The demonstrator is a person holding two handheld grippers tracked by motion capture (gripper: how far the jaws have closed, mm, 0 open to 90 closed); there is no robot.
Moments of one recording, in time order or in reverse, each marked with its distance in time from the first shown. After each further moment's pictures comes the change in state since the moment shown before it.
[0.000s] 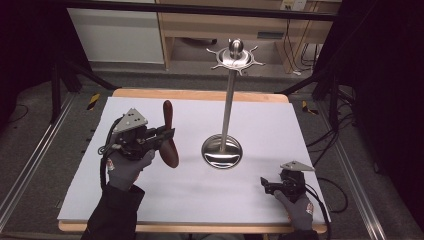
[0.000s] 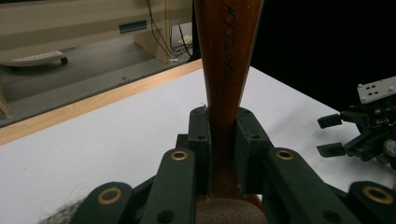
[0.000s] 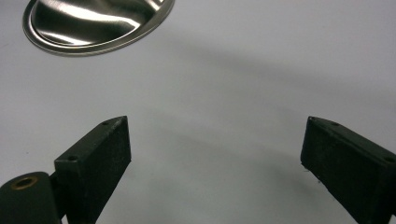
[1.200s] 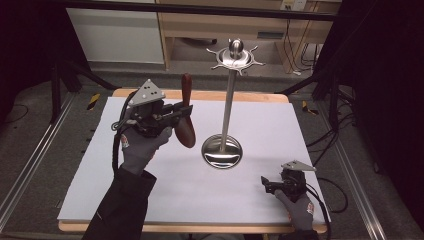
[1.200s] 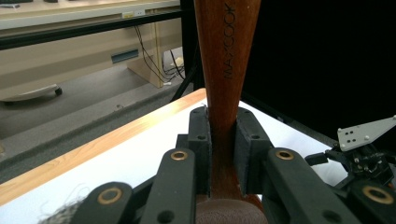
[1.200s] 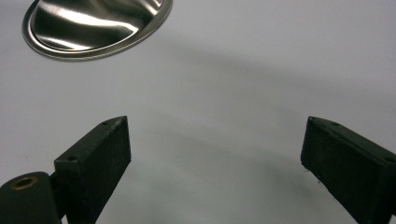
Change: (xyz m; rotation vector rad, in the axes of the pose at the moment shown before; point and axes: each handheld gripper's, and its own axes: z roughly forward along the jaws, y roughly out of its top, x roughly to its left) left arm -0.021 0.066 0.016 -0.055 -0.030 0.053; right arm -0.002 0.001 0.000 -0.012 -0.007 0.004
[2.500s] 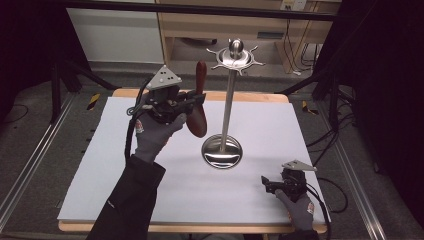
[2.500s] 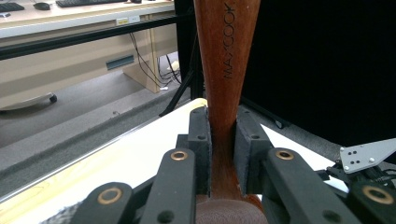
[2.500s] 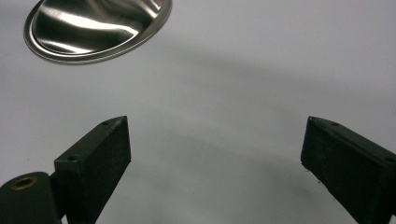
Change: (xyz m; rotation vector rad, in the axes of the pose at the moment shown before) left arm -0.002 0.027 0.028 -0.008 -0.011 0.020; right arm -0.001 0.001 -0.001 -0.005 0.005 0.010
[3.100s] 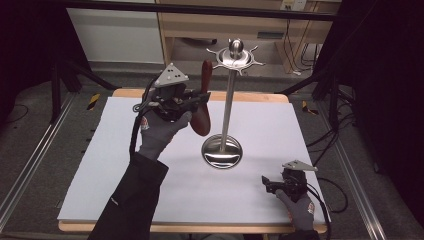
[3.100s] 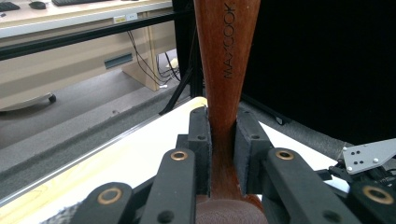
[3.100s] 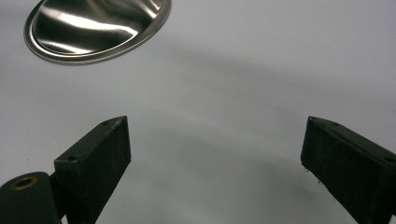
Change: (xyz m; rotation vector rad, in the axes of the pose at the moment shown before) left arm -0.004 0.005 0.012 0.018 -0.002 0.015; right arm -0.001 0.000 0.000 -0.004 -0.003 -0.001
